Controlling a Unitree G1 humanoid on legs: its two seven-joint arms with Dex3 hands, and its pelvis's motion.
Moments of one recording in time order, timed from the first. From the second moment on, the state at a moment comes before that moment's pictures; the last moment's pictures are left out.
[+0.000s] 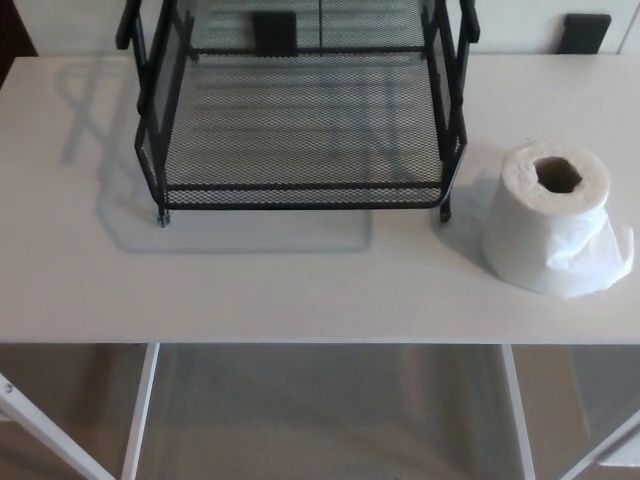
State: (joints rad) left_arm -0.04 0.68 0.41 1.26 -0.18 0.09 -0.25; right_arm 0.12 -0.67 -0.66 0.90 0.31 0.07 0.41
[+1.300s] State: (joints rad) left_arm -0.10 0.72 0.35 1.25 -0.16 0.09 -0.26; right_arm -0.23 -0.91 0.03 -0.03 0.12 0.21 0.50
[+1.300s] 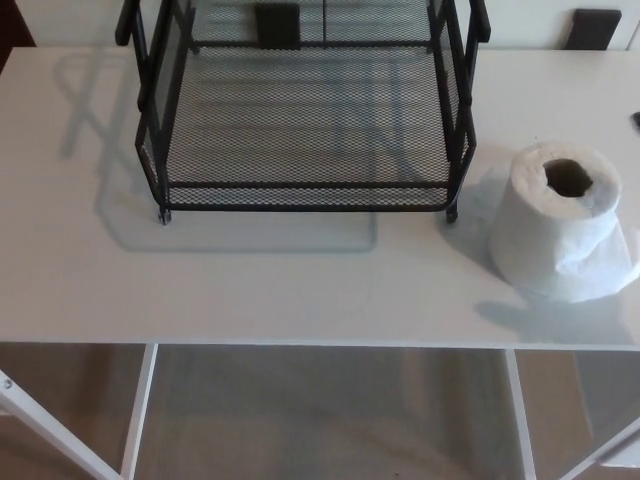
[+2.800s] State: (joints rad) left_arm -0.09 0.70 0.35 1.26 -0.16 0.09 -0.26; right_arm -0.55 -0.95 0.54 0.12 -0.50 0.09 0.52
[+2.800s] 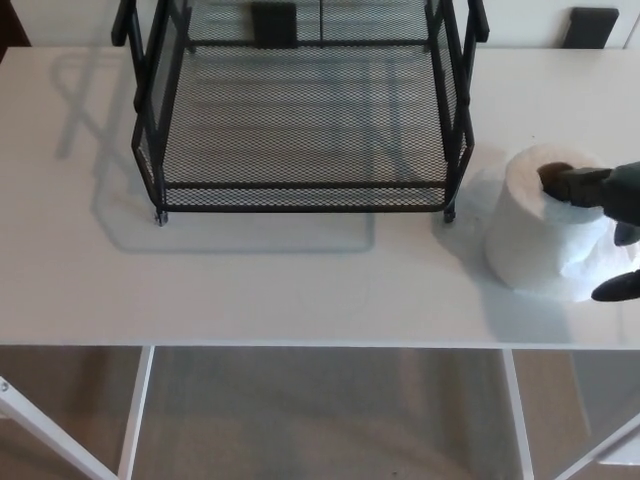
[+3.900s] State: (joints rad) left_arm -0.12 0.69 0.28 1.26 -0.13 0.08 -0.26; right_arm -0.56 -0.80 0.62 0.47 -0.76 -0.05 -0.12
